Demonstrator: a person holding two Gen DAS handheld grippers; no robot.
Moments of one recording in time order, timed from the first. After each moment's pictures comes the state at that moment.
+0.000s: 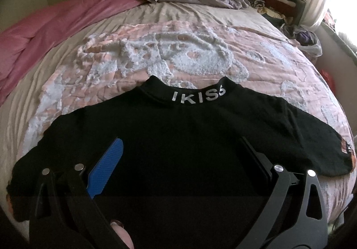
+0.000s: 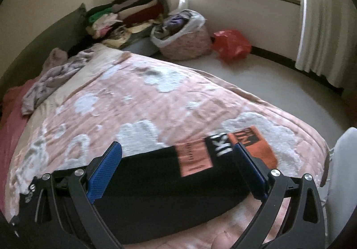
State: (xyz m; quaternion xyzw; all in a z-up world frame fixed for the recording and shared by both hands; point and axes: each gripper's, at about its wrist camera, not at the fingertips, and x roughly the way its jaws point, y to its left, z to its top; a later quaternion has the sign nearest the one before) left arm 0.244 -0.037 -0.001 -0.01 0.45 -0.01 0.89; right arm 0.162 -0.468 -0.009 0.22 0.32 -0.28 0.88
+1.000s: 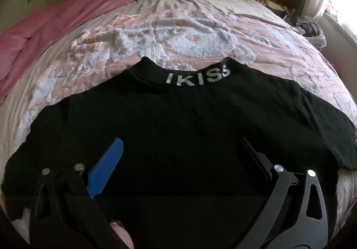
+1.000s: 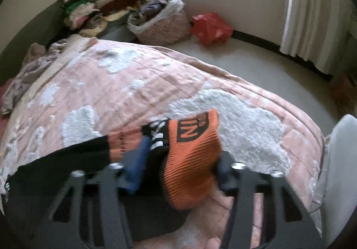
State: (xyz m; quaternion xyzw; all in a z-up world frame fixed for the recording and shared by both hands) left arm 0.245 -0.050 -0.039 0.01 0.46 -0.01 0.89; right arm 0.150 -0.520 -0.063 0.23 0.36 -0.30 0.85
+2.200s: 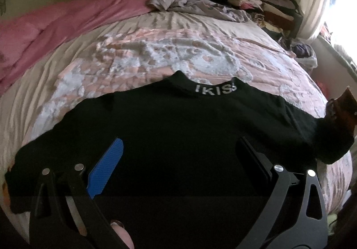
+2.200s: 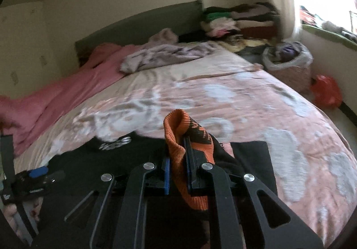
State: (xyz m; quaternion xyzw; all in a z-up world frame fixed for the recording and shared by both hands) left arm 0.193 0.015 0.007 -0.05 0.42 -0.02 0.91; right arm 0.179 -0.270 0.046 0.09 0.28 0.06 0.95
